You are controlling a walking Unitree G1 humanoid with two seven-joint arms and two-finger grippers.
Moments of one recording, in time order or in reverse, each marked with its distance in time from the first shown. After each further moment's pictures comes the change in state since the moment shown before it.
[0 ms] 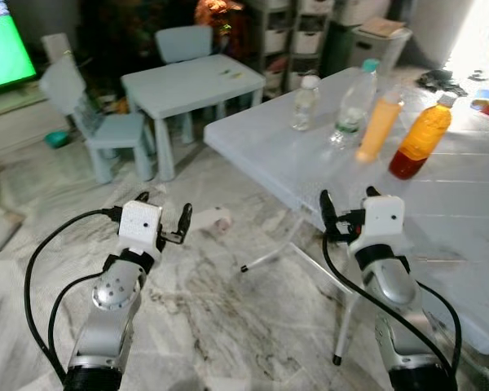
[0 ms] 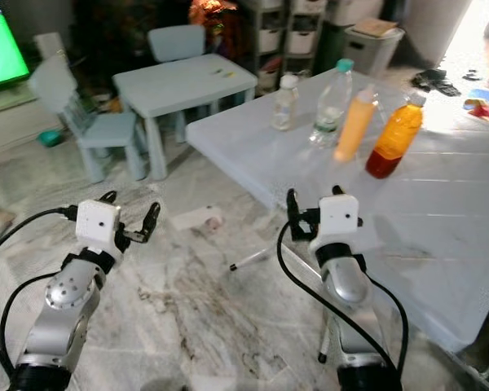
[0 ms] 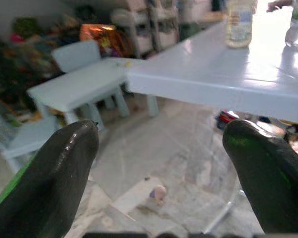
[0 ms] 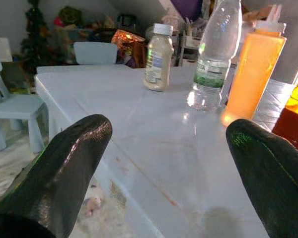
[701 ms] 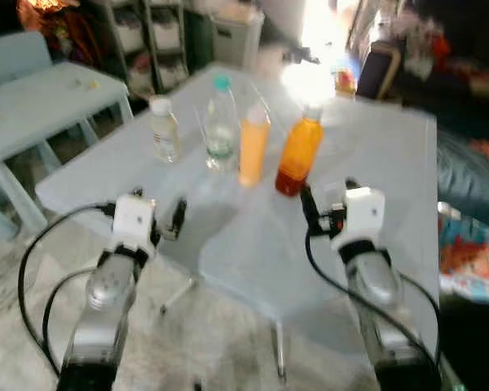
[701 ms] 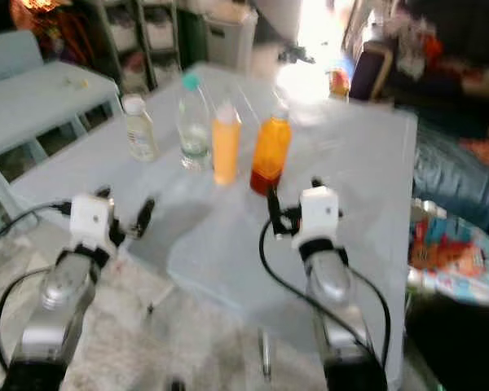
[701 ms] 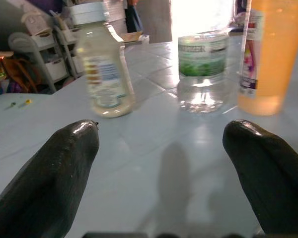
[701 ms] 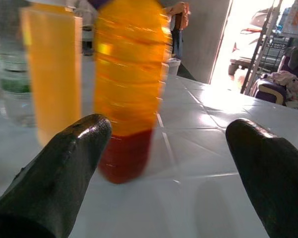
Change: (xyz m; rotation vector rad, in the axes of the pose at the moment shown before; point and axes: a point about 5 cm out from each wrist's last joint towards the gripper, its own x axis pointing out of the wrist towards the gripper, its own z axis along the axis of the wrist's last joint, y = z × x) left arm 0.005 -0.004 0.005 -0.017 -0.030 -0.012; right arm 0.002 0.002 0.006 -0.028 -0.035 0.030
